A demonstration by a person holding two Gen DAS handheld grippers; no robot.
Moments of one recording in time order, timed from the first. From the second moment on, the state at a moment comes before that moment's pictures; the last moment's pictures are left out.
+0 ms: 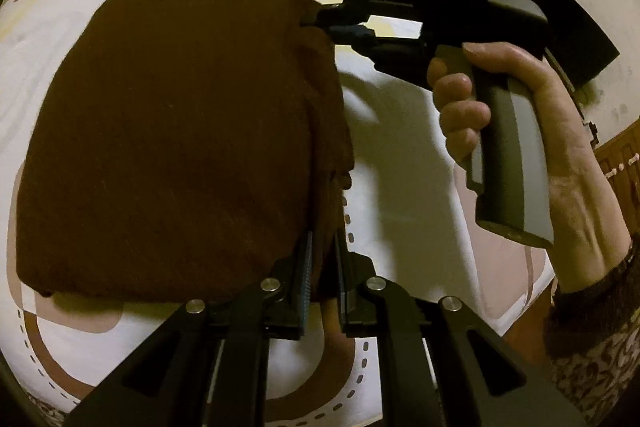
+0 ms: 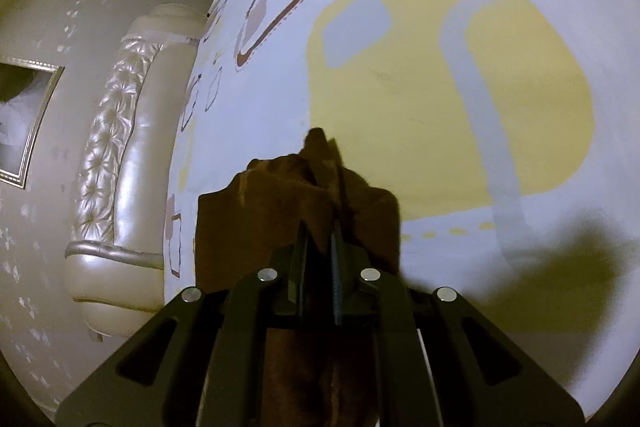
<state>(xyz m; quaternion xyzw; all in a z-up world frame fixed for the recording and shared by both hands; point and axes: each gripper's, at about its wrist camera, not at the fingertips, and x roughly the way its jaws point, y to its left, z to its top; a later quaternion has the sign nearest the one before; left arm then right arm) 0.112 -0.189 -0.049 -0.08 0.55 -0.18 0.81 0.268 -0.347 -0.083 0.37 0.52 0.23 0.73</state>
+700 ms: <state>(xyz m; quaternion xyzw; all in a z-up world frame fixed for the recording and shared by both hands) 0.097 -0.221 -0.038 -0.04 0.54 -0.17 0.82 0.251 -0.386 -0.092 0.42 0.51 0.20 0.73</state>
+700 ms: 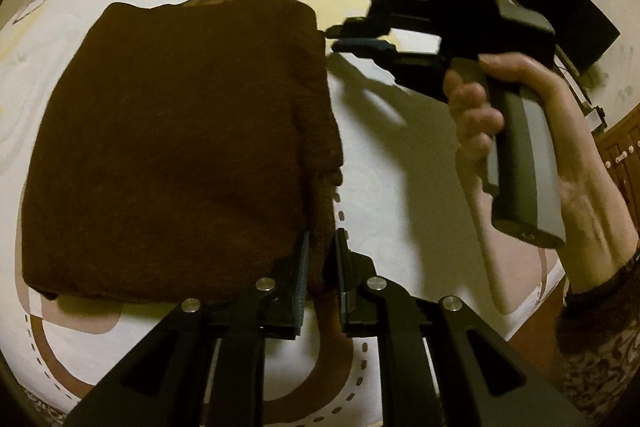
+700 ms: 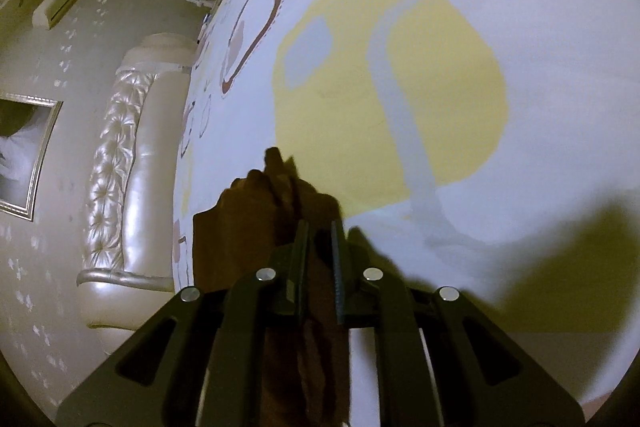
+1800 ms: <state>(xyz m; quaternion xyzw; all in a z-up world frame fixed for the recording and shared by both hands) 0.065 -0.032 -0.015 -0.21 0.49 -0.22 0.82 0.097 -0.395 -0.089 0.46 0.48 0.24 0.71</state>
